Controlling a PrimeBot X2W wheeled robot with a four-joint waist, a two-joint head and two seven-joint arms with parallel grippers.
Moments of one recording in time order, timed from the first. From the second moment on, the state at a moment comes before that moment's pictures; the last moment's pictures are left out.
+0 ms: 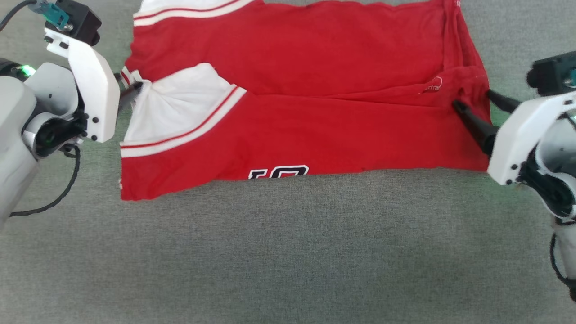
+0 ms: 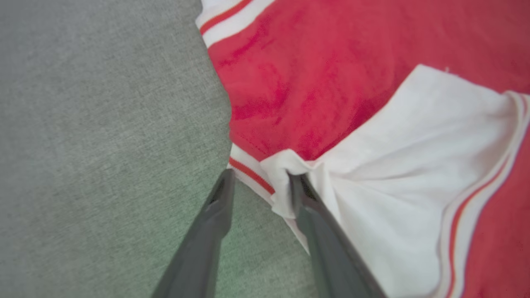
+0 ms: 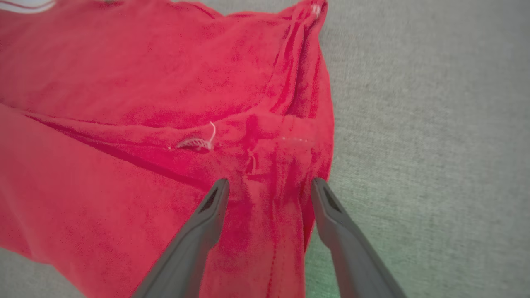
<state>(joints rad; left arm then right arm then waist) -1.21 0.73 -1.14 0.63 -1.14 -0.13 0.45 -0.56 -0.38 0.13 0.13 0.53 0.13 0.64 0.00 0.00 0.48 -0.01</state>
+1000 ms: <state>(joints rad) -0.88 1.04 -1.13 -0.03 -1.35 0.30 0.51 -0.21 -0.13 -0.19 -0.27 0.39 0.13 0.46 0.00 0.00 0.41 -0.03</state>
